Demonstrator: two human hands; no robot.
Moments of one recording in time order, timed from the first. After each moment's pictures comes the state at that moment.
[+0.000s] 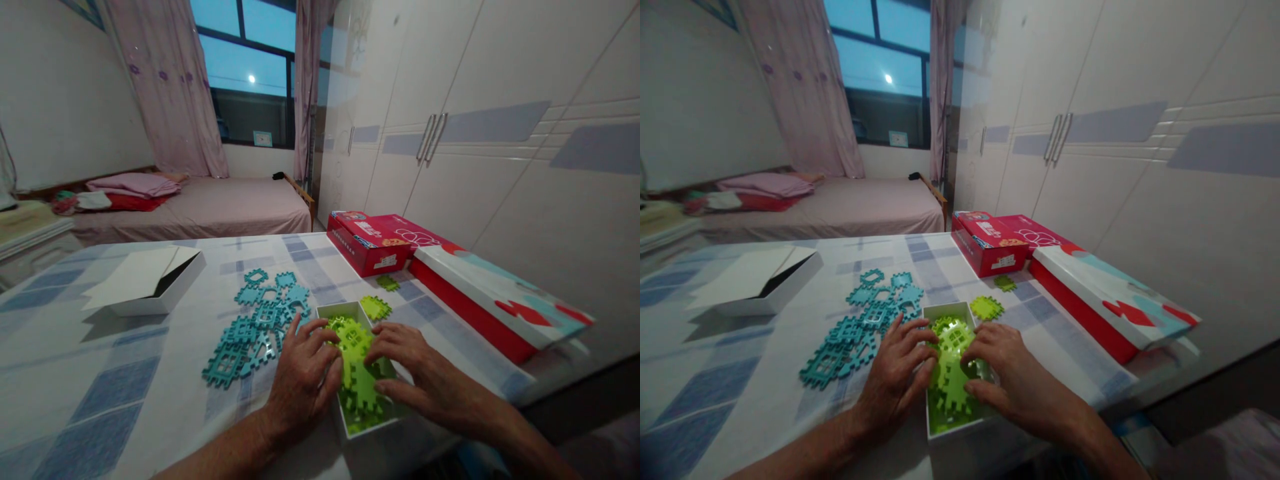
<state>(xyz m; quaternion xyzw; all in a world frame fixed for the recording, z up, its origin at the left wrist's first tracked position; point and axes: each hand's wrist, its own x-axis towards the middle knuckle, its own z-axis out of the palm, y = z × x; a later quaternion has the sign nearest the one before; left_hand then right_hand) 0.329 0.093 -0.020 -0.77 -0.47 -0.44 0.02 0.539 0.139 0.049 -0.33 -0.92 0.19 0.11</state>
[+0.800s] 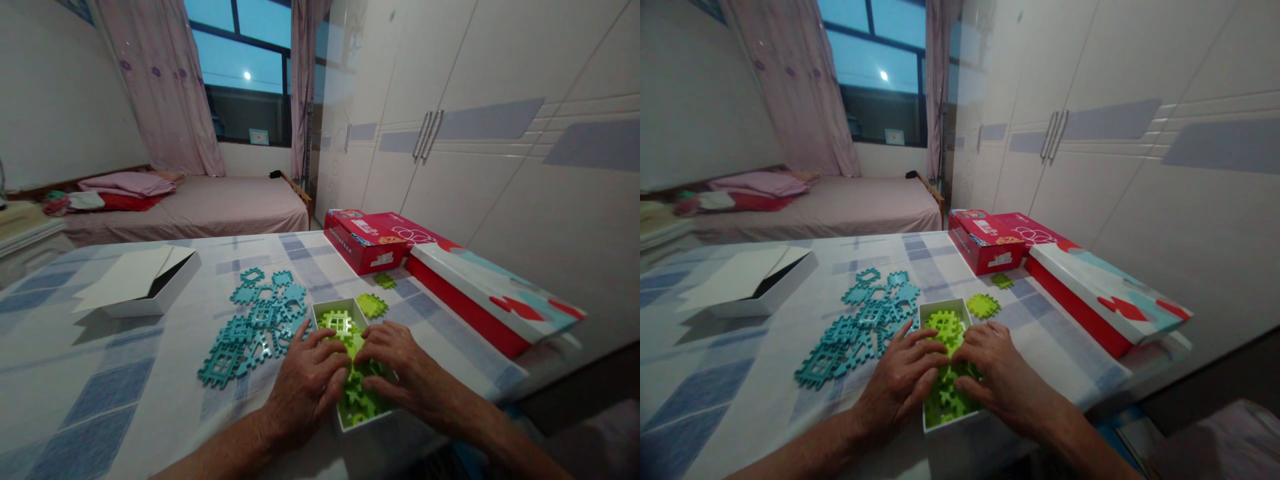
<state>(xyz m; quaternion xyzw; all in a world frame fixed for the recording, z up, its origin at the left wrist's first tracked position) 0.329 0.093 -0.020 -0.81 -0.43 -0.39 -0.03 0.532 0.141 0.038 -0.31 -0.93 0.17 0.13</state>
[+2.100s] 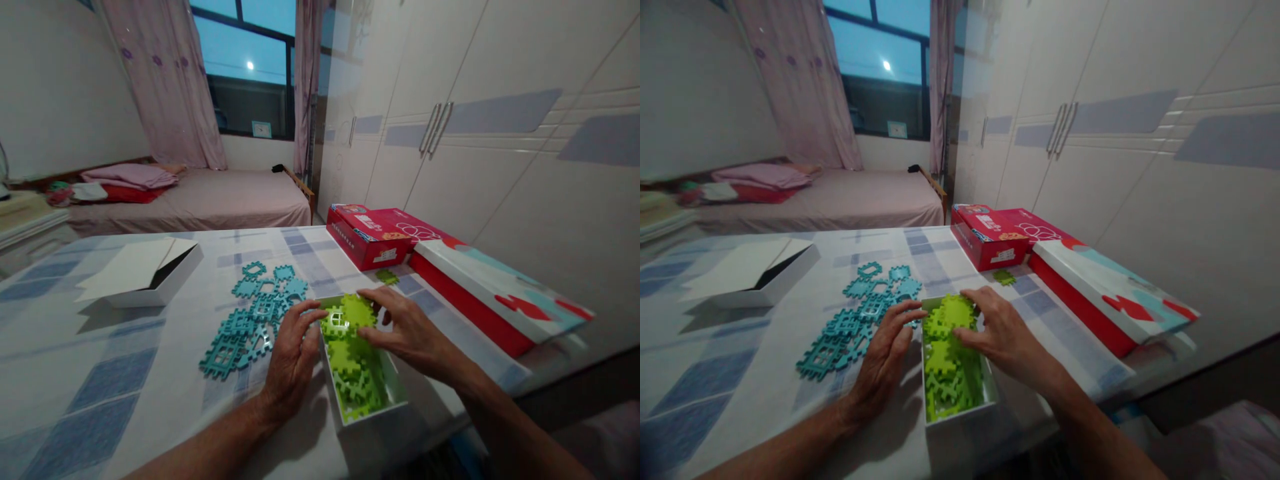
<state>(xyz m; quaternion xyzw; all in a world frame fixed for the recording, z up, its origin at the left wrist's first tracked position) 0.322 0.104 -0.032 -0.64 -0.52 -0.55 -0.12 0.519 0.176 0.046 -0.39 -0.88 0.17 0.22</state>
